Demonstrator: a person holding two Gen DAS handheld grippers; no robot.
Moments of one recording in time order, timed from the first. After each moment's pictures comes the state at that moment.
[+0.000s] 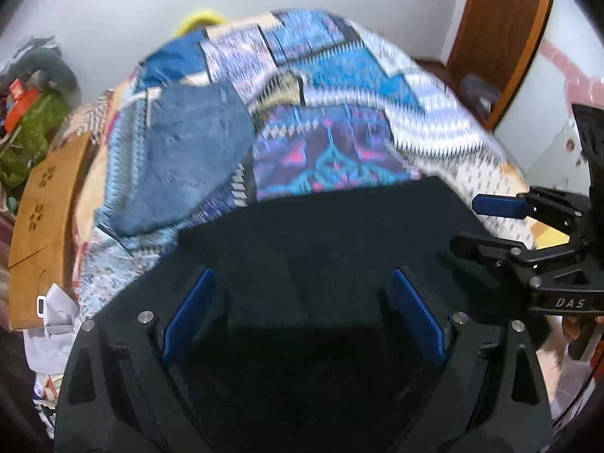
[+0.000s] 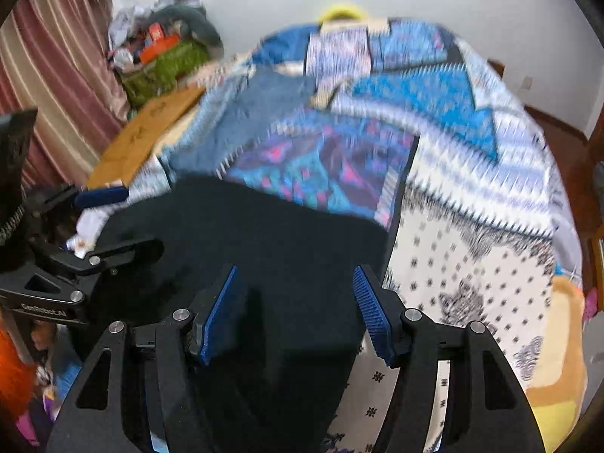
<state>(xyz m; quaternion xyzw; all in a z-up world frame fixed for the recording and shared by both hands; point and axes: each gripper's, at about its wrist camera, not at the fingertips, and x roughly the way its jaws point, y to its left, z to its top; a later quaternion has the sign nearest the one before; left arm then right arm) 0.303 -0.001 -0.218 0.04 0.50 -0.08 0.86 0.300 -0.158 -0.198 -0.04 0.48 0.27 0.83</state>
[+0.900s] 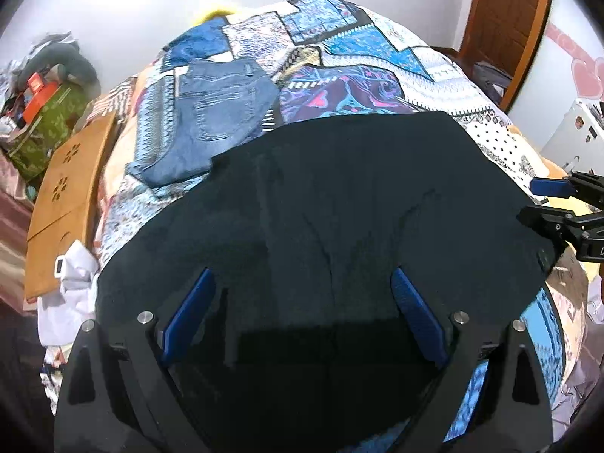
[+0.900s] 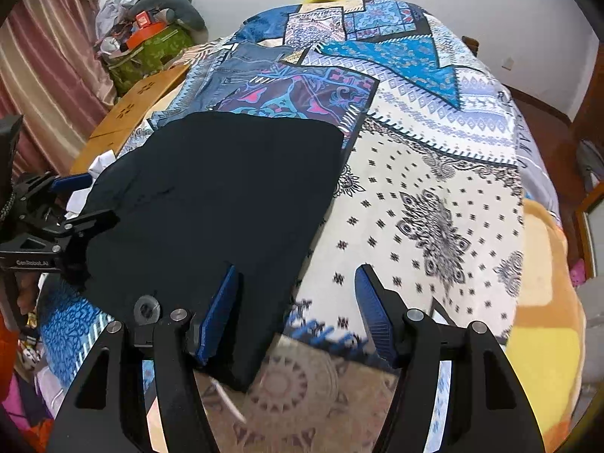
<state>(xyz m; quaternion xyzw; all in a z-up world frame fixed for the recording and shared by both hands) 0.225 0.022 -0.220 0.06 0.50 -0.04 0.86 0.234 -0.203 -0.204 -0.04 0.50 0.23 0.84</state>
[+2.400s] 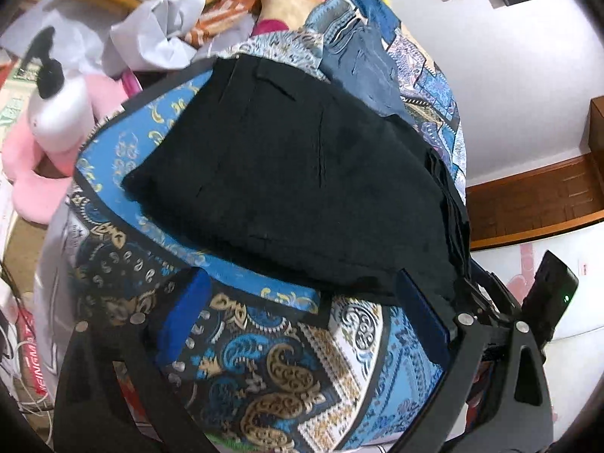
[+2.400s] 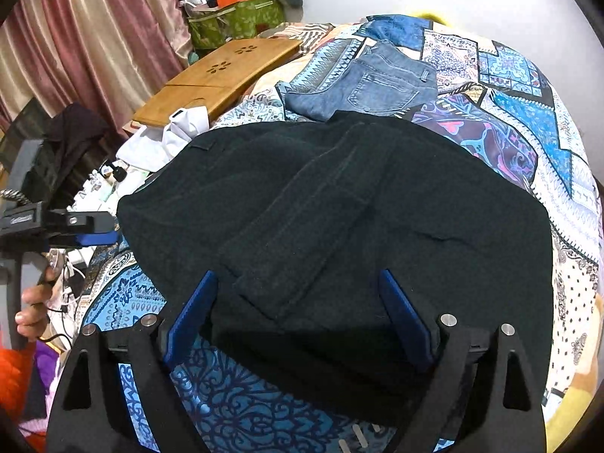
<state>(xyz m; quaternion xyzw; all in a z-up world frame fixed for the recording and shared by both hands) 0.096 0.239 -0.279 -0.41 0.50 0.00 0.76 0.191 -0.028 -0.204 -0.13 0.47 0.35 0.80</state>
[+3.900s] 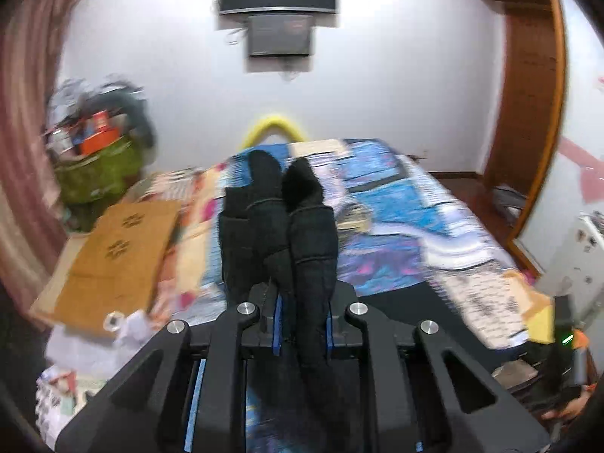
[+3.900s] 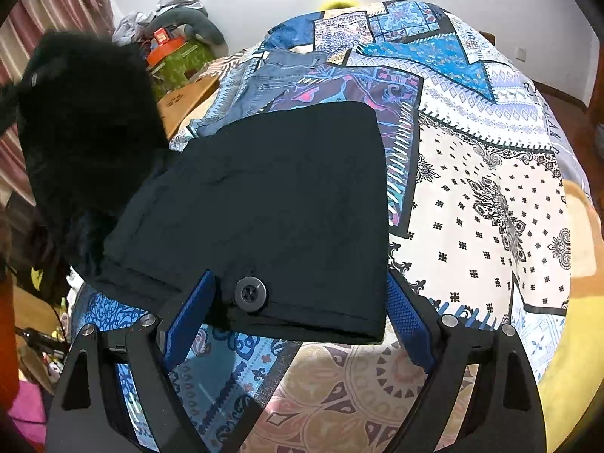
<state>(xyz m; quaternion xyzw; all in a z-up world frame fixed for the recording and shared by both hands) 0.205 0.071 -0.074 -0.01 0.29 0.00 0.96 0.202 -0.161 -0.210 0.02 0.48 0.27 0.83</state>
